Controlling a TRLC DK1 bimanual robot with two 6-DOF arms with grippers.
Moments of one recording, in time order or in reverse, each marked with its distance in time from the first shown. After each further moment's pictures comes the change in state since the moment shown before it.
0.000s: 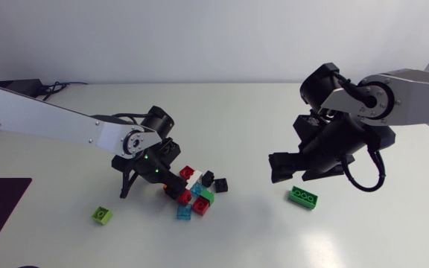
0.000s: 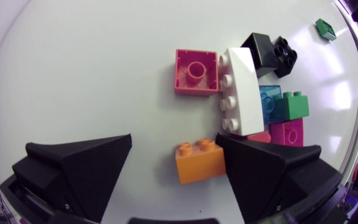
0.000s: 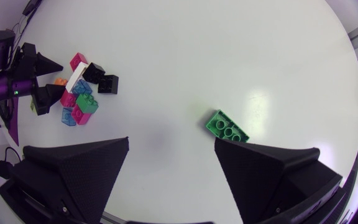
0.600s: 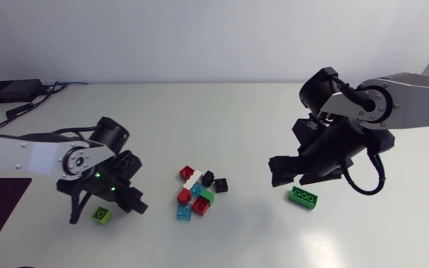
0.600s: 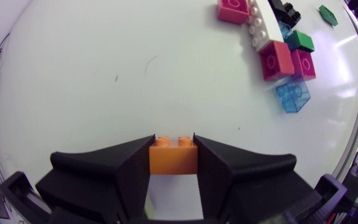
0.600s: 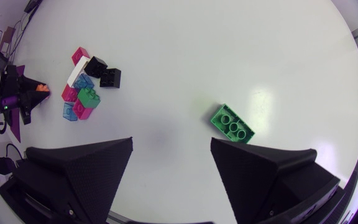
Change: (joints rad) left arm 0.161 -0.303 -0.305 -0.019 -0.027 0.072; right arm 0.000 0.000 -0.018 0.000 -0.026 -0.003
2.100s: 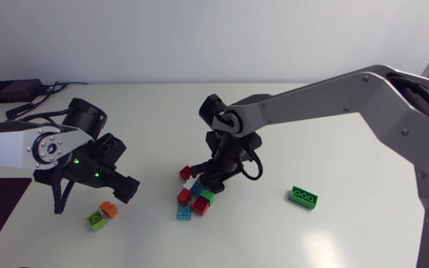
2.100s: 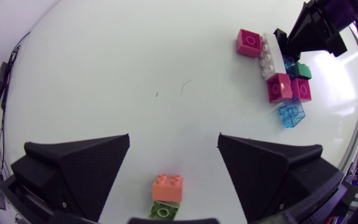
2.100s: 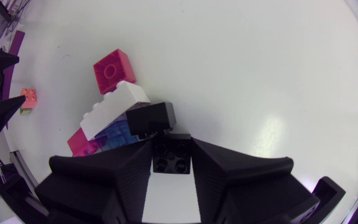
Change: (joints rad) left arm 0.075 -0.113 0.038 -0.035 -0.004 0.014; right arm 0.285 0.627 0.433 0.174 0.008 0.008
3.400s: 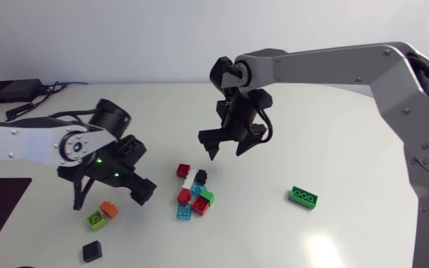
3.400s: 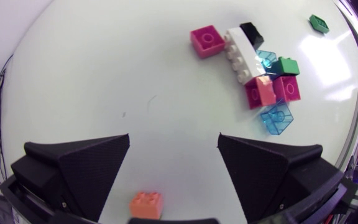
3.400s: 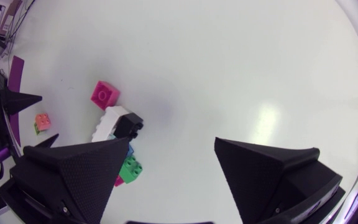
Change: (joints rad) left arm -0.141 0.114 0.075 0.001 0.000 -0.003; right arm -0.109 0.026 0.308 -0.330 -0.010 -0.005
